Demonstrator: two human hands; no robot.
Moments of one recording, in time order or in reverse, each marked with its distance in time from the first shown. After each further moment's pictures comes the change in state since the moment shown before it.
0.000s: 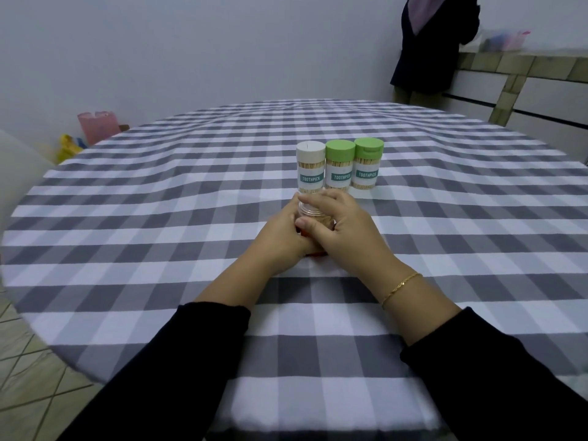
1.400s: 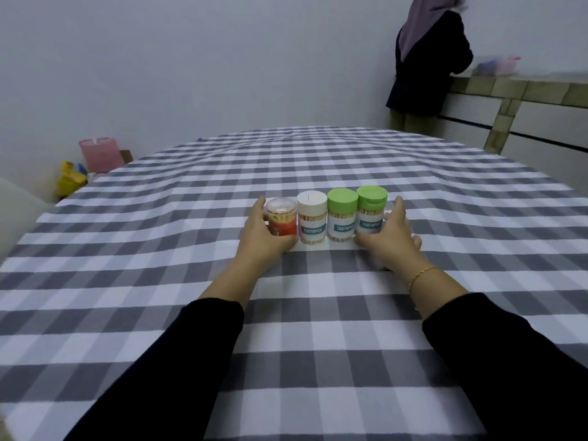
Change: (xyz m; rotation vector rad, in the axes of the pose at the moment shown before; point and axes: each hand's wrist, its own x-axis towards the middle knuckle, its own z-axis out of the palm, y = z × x) left_hand 0.087 -0.014 -0.045 -0.086 0.335 -0.293; right_hand 0.089 0.068 -0.048 -0.143 0.141 0.640
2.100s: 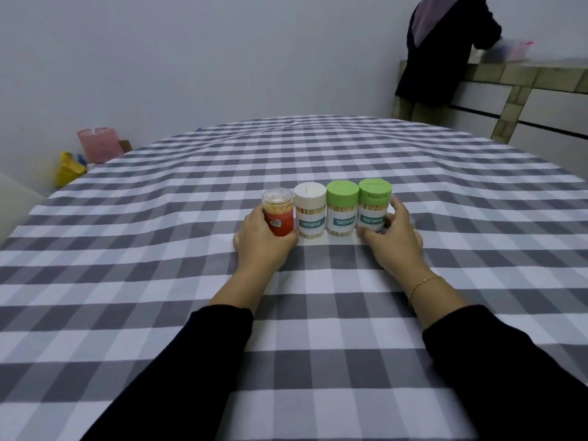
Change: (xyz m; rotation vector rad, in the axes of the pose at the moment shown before) left_hand 0.004 -0.014 0.023 0.235 0.212 0.021; right_hand 0.012 0.027 0.016 0.142 0.127 -0.149
